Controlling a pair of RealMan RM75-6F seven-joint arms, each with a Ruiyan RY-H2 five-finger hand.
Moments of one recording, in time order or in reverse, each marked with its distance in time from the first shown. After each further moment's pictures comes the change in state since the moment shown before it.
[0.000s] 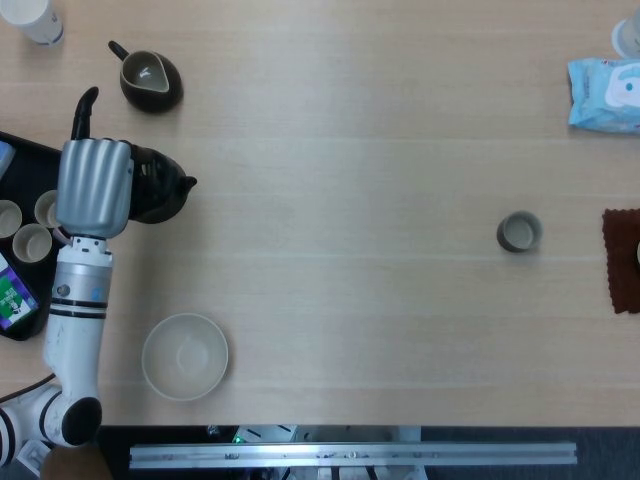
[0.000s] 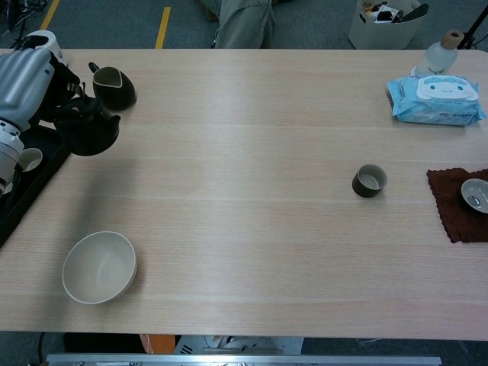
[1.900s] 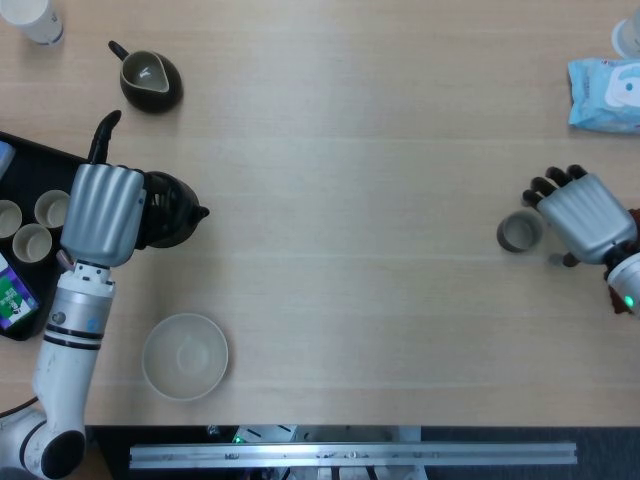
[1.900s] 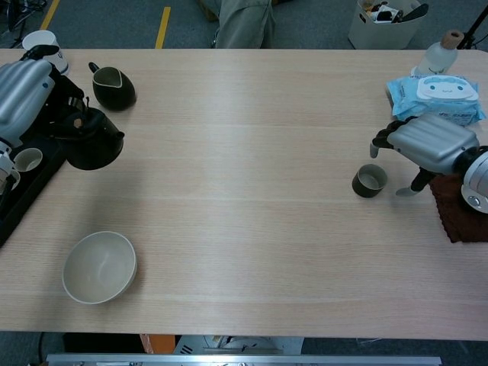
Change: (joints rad) left arm 0.057 0.078 0.054 -0.130 0.126 -0.002 -0.031; right arm 0.356 -0.313 0.001 0.107 0.252 -0.534 -0.699
